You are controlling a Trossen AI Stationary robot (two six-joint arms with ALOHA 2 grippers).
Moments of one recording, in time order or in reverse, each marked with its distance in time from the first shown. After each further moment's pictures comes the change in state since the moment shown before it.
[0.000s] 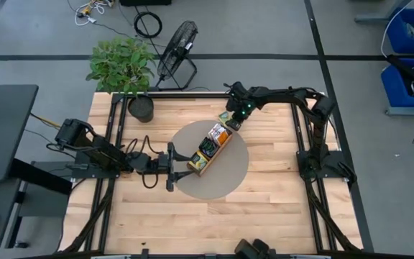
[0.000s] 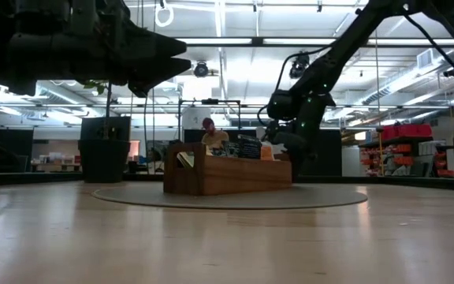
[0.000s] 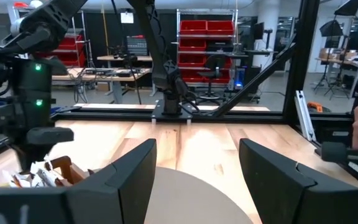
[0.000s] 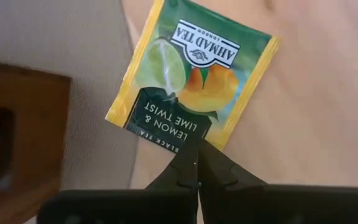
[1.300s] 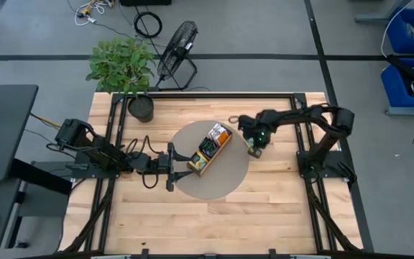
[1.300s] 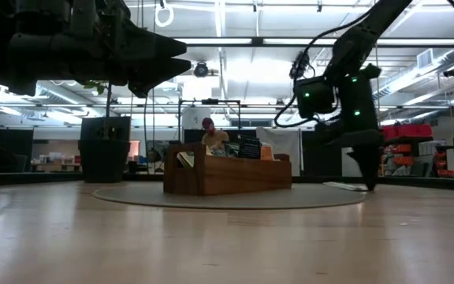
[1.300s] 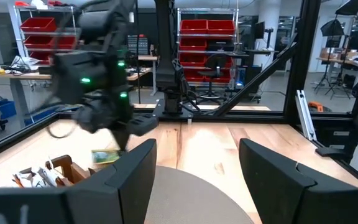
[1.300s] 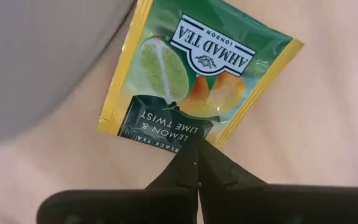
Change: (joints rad) left arm 0.001 0.000 0.000 -0.003 0.000 -0.002; right arm 0.264 -0.233 -0.309 -0.327 0.212 0.277
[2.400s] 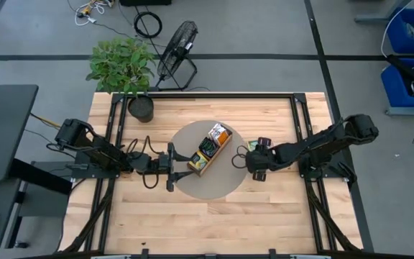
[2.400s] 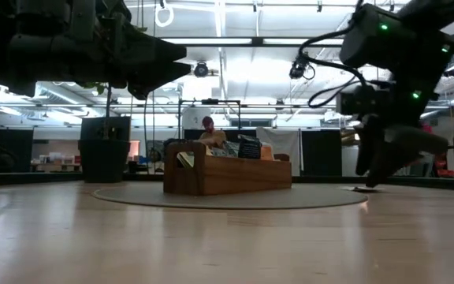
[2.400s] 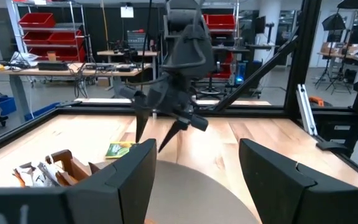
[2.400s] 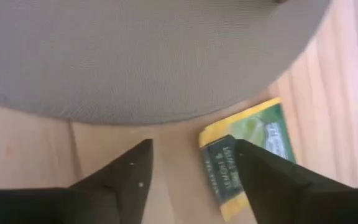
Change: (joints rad) left arm 0.000 0.000 0.000 -0.019 0.000 -0.001; right arm 0.572 -0.279 -0.240 0.347 0.412 0.072
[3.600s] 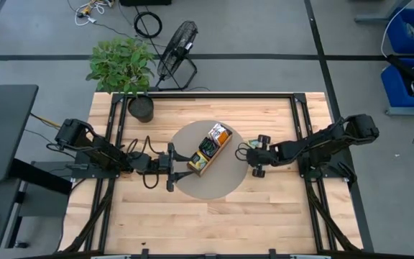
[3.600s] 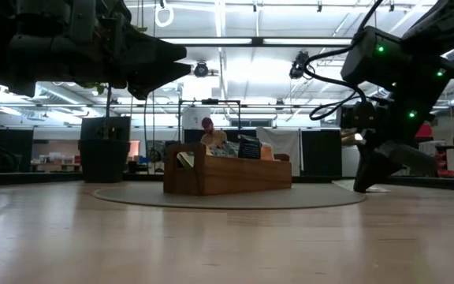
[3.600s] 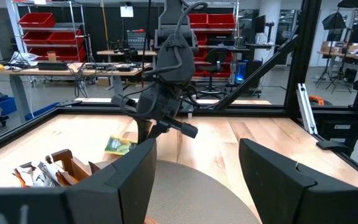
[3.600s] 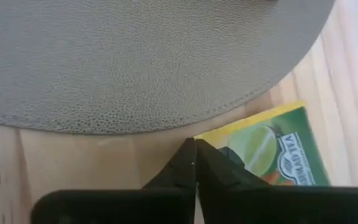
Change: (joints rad) left arm 0.000 0.000 0.000 -0.004 0.000 0.002; right arm -0.093 -0.002 -0.150 0.231 -0.016 -0.113
